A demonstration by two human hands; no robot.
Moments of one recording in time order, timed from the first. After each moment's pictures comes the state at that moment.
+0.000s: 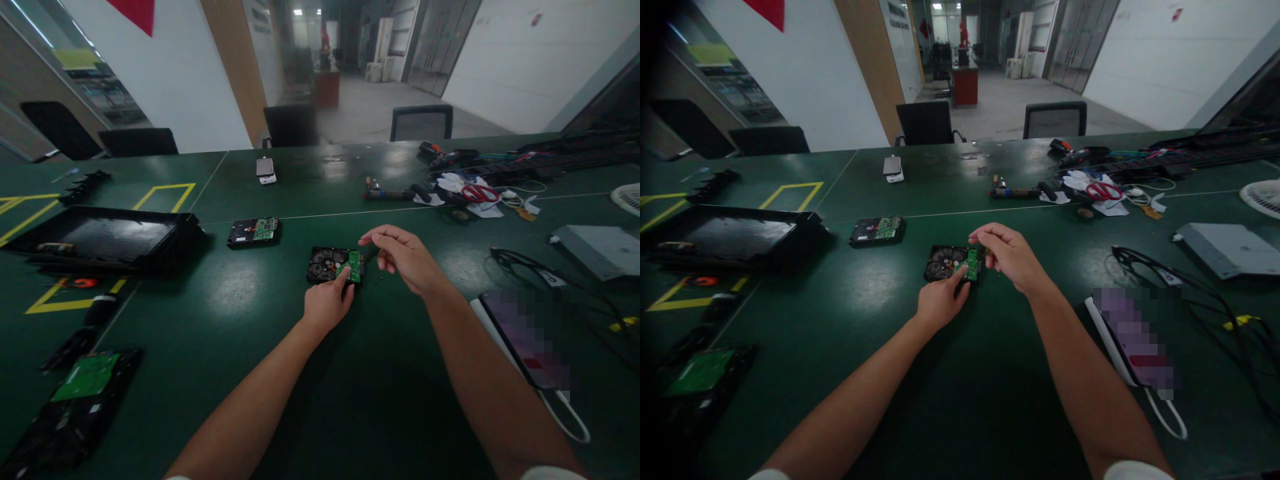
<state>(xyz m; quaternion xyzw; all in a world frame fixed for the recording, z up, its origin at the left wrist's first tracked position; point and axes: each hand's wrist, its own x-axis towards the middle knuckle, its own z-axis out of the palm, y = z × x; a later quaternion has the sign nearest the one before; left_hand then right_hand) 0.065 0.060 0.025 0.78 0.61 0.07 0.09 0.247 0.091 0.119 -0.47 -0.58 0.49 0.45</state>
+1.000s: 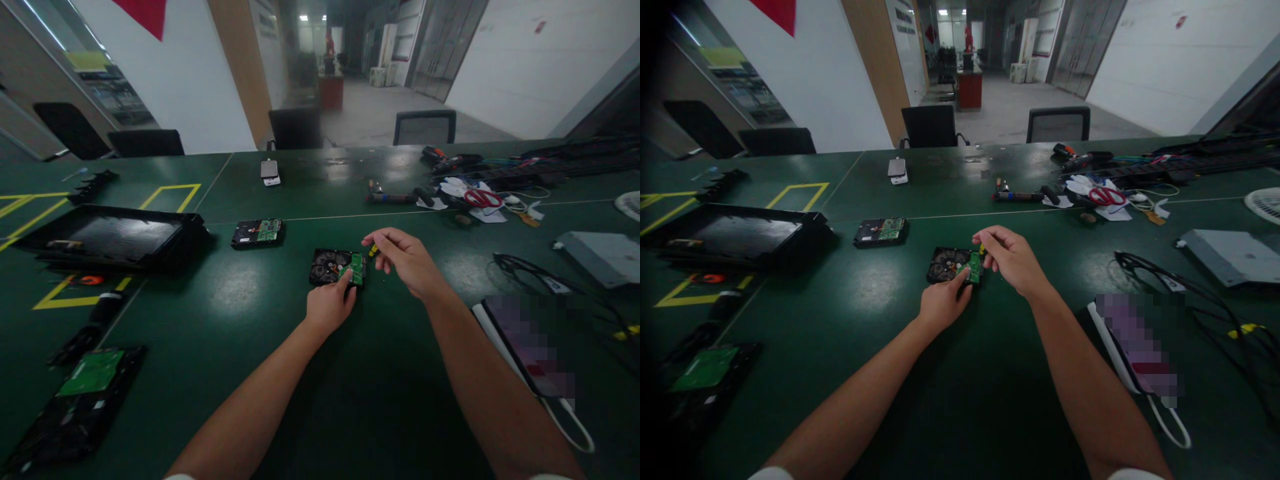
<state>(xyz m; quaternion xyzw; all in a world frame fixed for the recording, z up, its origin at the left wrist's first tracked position) 0.063 0.061 0.020 0.79 0.60 0.10 0.08 0.245 0.093 0.114 -0.45 -0.60 0.46 0.47</state>
